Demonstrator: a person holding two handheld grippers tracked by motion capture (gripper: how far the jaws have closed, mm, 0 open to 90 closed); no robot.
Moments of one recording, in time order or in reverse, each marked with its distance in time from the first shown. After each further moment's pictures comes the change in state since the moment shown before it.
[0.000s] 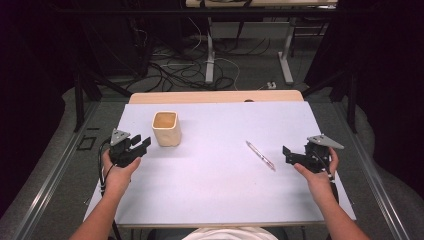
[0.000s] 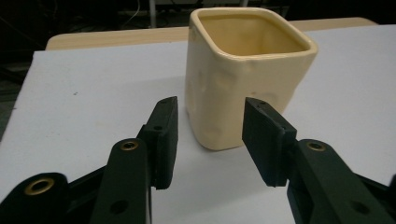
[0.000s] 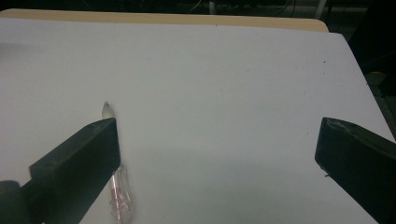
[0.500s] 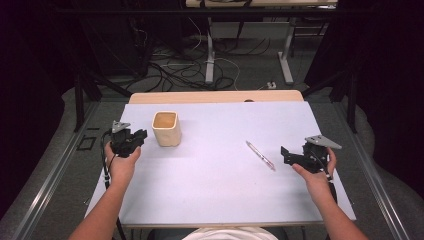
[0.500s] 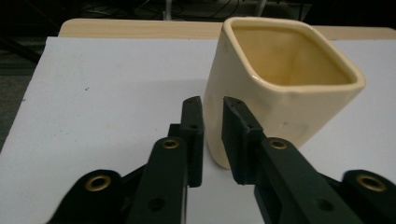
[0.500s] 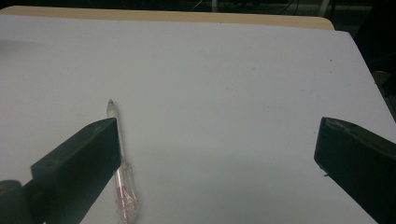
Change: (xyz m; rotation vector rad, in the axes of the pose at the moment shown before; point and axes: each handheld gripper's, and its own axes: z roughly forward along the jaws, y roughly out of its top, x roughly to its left) left arm 0.011 0.017 0.018 0.045 0.023 -0.113; right arm 0.004 -0.001 0.003 -0.002 0.014 -0.013
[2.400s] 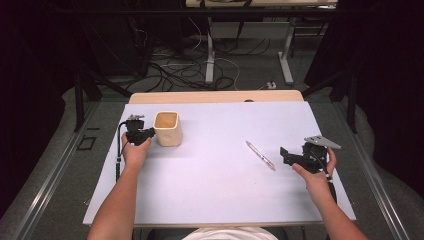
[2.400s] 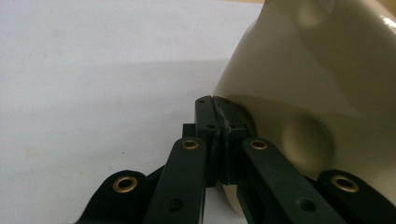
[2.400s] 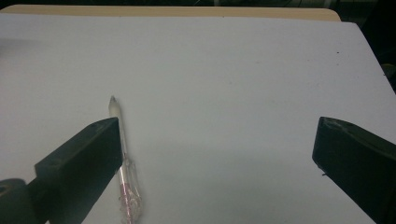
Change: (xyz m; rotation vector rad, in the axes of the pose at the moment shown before) left arm 0.016 0.002 0.085 0.142 -0.122 -0.037; right arm -0.001 -0.002 0.003 0.016 0.007 0.024
